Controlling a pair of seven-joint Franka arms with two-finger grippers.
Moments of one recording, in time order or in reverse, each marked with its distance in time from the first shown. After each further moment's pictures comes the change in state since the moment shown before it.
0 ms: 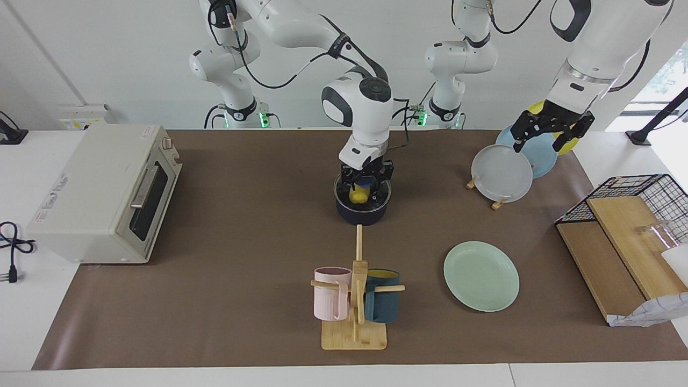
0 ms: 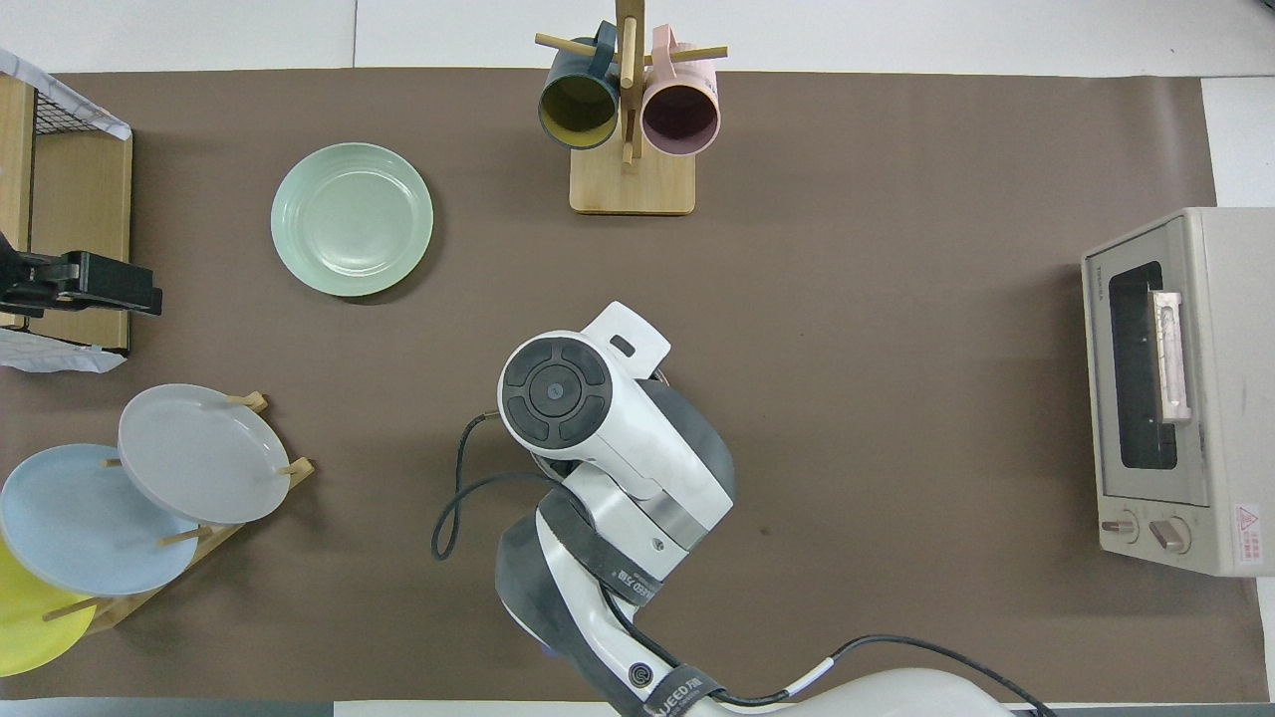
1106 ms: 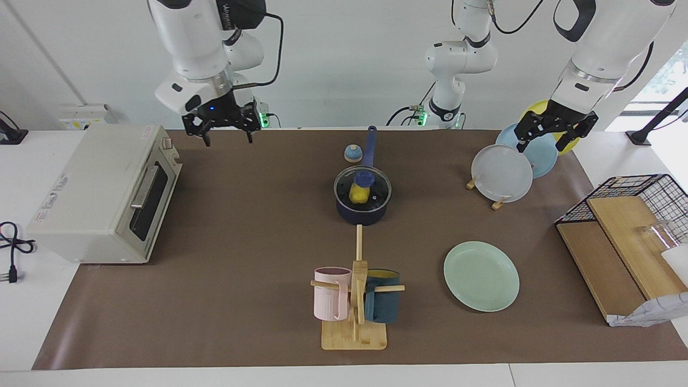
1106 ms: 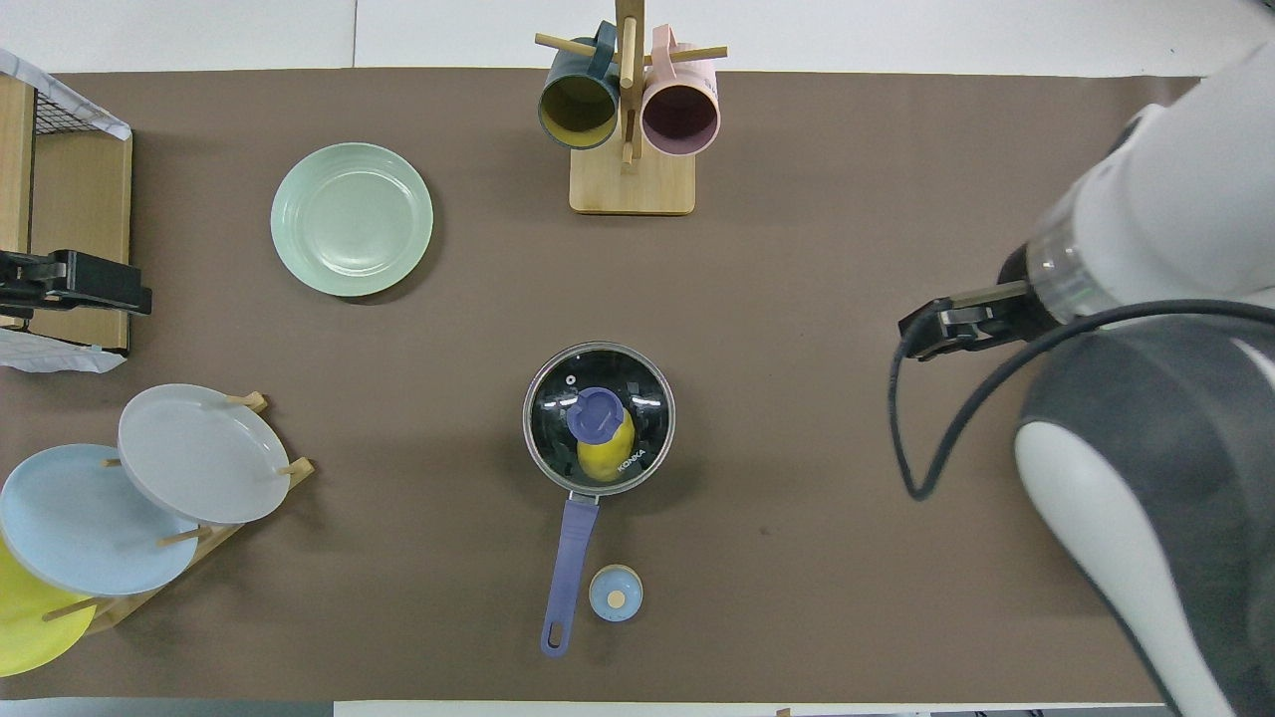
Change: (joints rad) left arm 0.007 0.000 0.006 0.000 0.000 0.000 0.000; right arm -0.530 -0.370 -0.023 0.097 0.000 -0.603 -0.603
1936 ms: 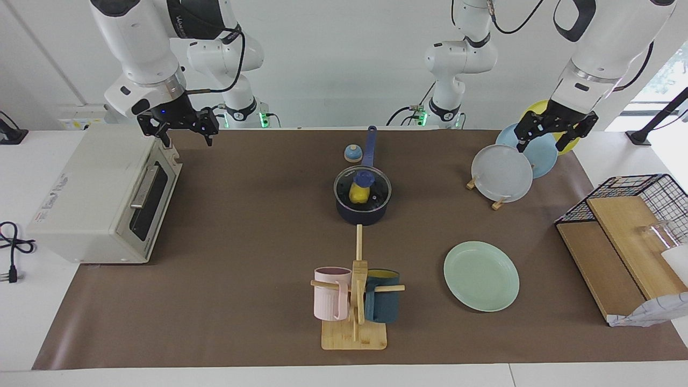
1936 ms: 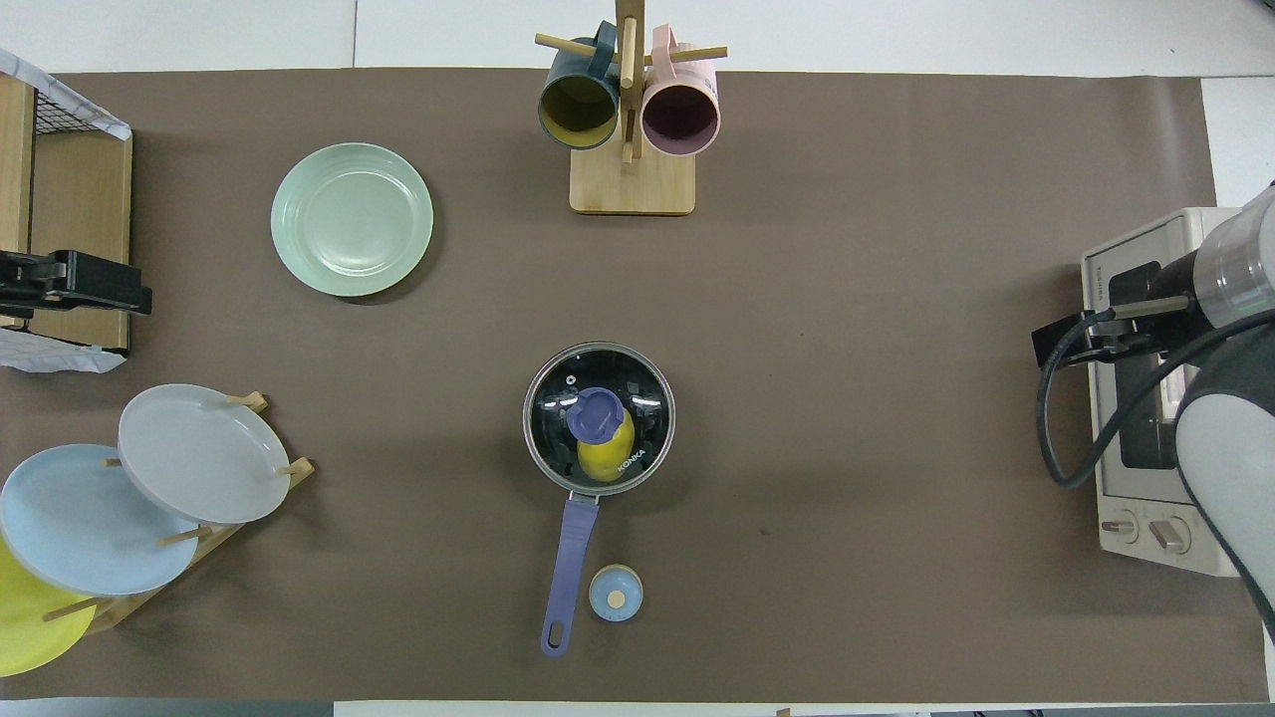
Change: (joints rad) left arm 0.000 0.000 0.000 0.000 0.000 0.000 0.000; right arm -0.119 -0.059 0.015 -0.115 -0.039 0.059 -0.058
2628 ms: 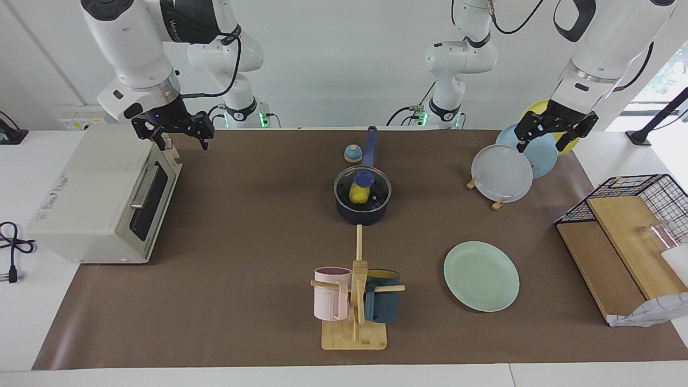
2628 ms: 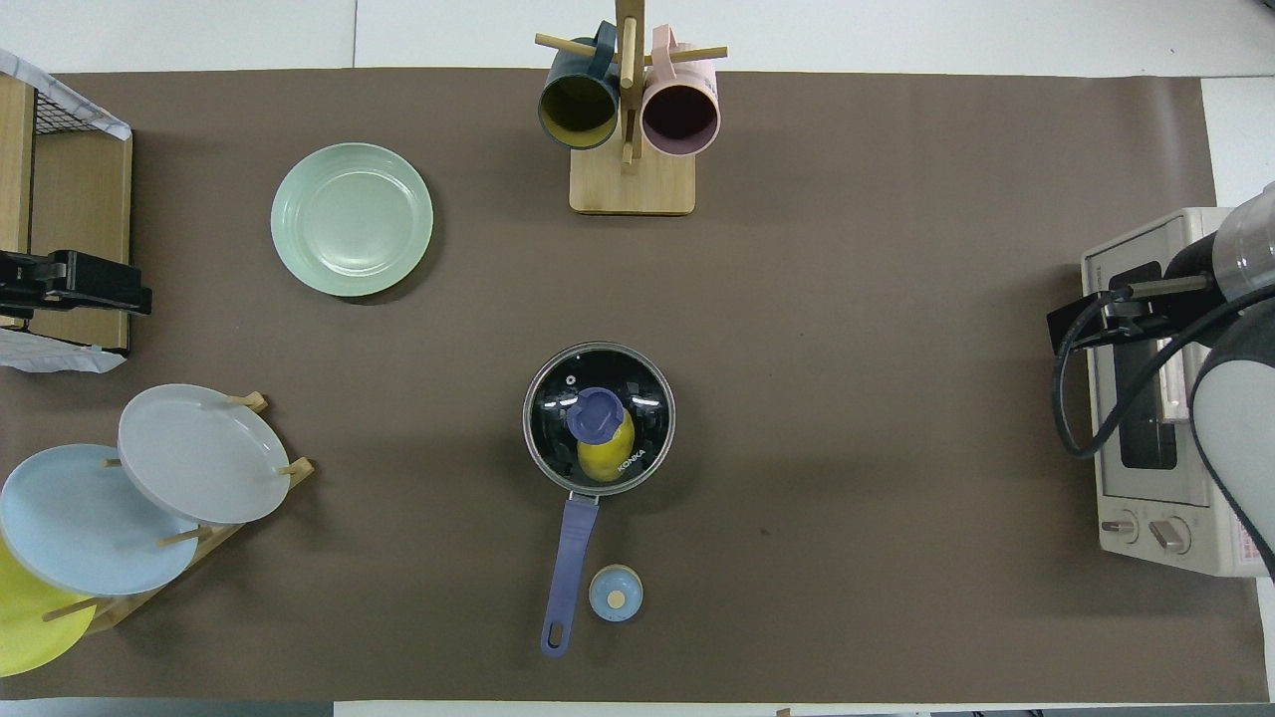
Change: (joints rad) left arm 0.000 0.000 0.000 0.000 0.000 0.000 0.000; right arm -0.071 0.026 0.047 0.029 0.000 0.000 0.000
